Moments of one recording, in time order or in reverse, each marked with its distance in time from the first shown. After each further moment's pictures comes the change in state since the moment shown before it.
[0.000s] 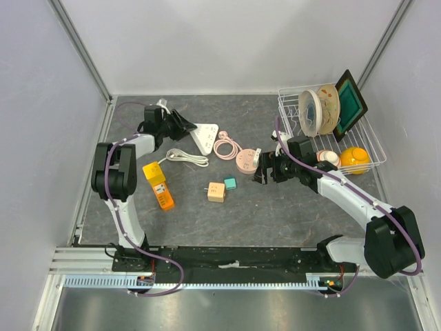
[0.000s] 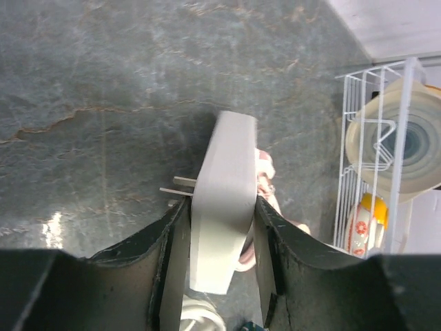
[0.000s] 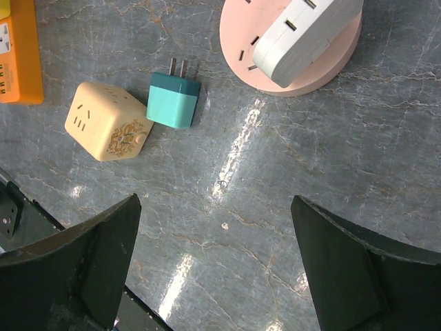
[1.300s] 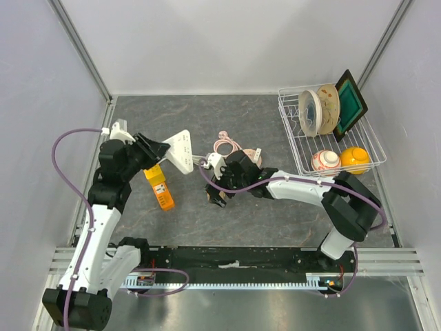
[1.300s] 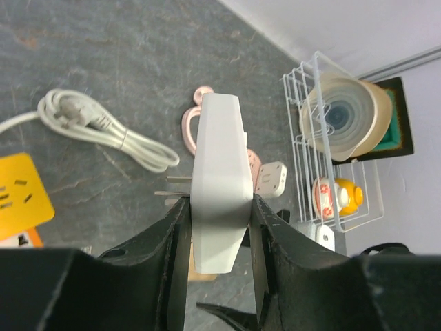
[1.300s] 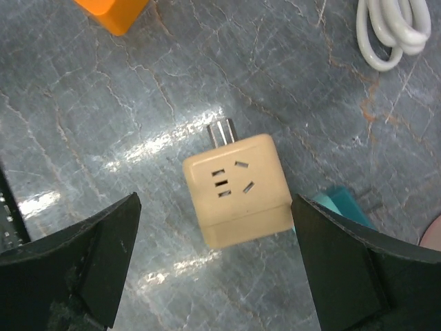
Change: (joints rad) left arm -0.001 -1.168 -0.397 -0.492 -0.246 0.037; right arm 0.478 0.360 0.163 0.277 0.093 -0.348
